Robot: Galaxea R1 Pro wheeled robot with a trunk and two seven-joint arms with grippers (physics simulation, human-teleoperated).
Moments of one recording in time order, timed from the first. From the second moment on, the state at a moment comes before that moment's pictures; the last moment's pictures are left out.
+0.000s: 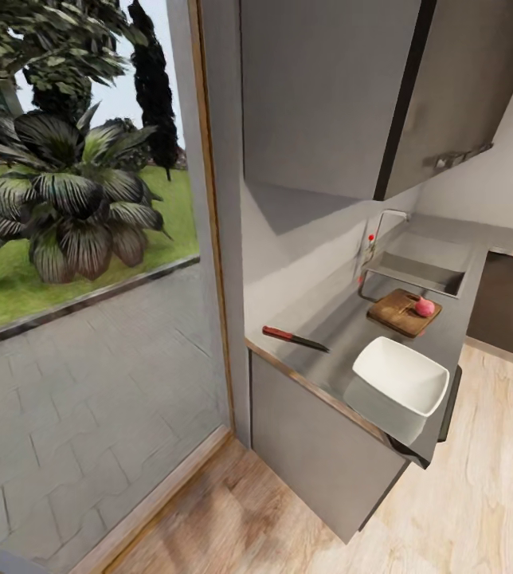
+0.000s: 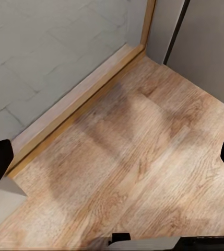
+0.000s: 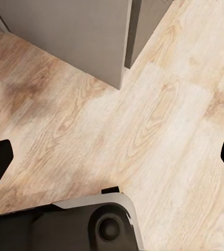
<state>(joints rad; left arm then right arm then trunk) 0.26 0.26 -0.34 -0.82 0.38 -0.56 0.06 0.15 -0.01 0.04 -0.43 -0.23 -0.67 -0.03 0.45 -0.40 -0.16</state>
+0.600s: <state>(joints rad) 0.26 0.26 -0.34 -0.81 0.38 -0.56 0.06 0.15 -0.02 0.04 -0.43 -0.23 -0.66 -0.03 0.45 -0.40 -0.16</state>
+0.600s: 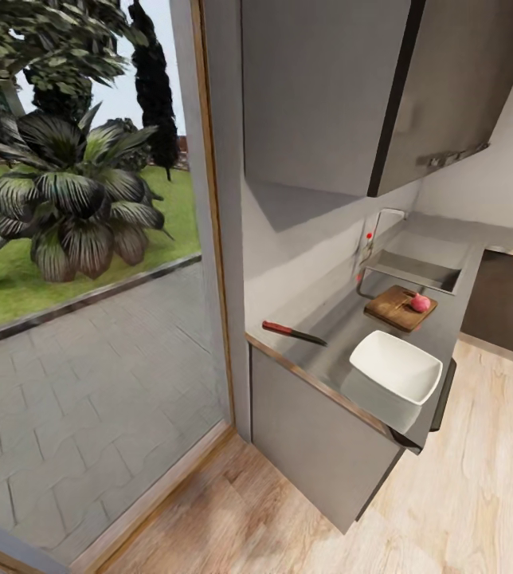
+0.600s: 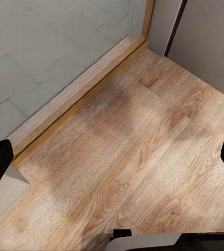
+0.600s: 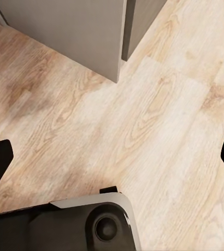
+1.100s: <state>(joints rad) 0.26 0.25 -0.34 -0.81 0.38 -0.56 0.06 0.15 -0.02 0.04 -0.43 -0.23 -0.67 -0.03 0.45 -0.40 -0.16</state>
